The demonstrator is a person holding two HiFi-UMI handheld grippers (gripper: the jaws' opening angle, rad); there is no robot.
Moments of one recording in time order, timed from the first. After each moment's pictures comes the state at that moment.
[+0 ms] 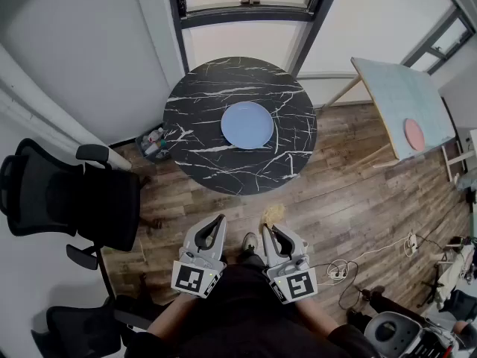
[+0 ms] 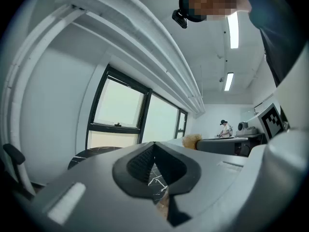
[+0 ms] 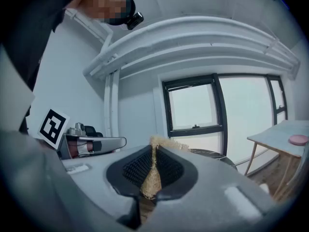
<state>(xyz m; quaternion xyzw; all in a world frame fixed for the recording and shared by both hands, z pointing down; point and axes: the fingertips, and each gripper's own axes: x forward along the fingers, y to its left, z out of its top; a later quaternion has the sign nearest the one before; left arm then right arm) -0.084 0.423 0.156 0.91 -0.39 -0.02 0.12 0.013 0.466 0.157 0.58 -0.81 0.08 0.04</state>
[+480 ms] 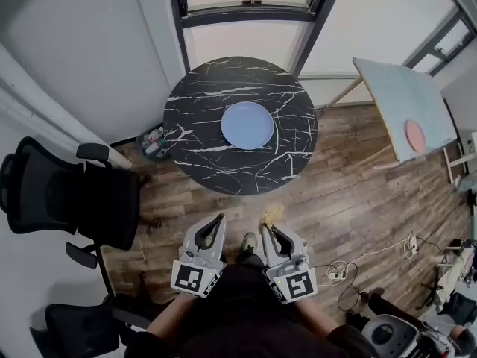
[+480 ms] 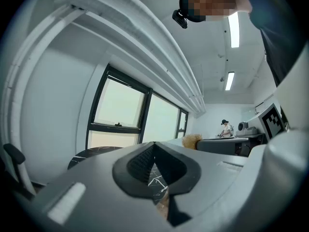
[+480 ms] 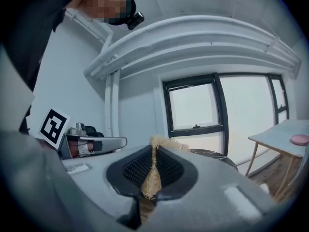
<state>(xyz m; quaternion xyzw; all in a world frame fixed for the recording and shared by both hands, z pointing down) -0.076 0.421 0.157 0.91 -0.39 -0.01 0.12 0.019 0.463 0.157 0.57 -0.82 0.08 0.03</state>
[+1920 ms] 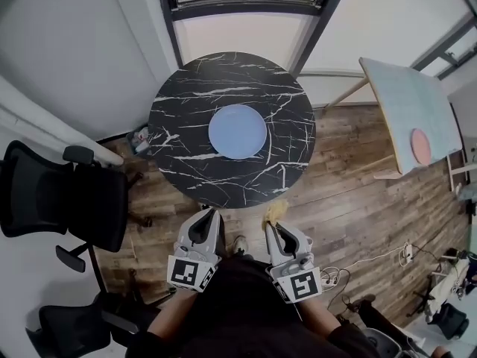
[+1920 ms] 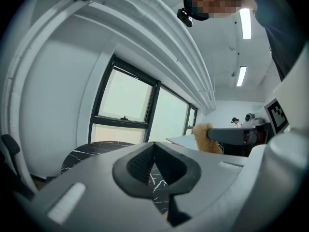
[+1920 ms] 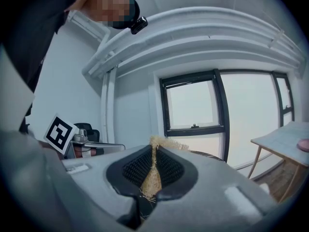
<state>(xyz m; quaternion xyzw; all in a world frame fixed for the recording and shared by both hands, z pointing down) -0.019 0.335 0.209 0.89 -0.43 0.01 0.14 0.098 0.382 0.179 0.56 -0.83 0.07 0.05</state>
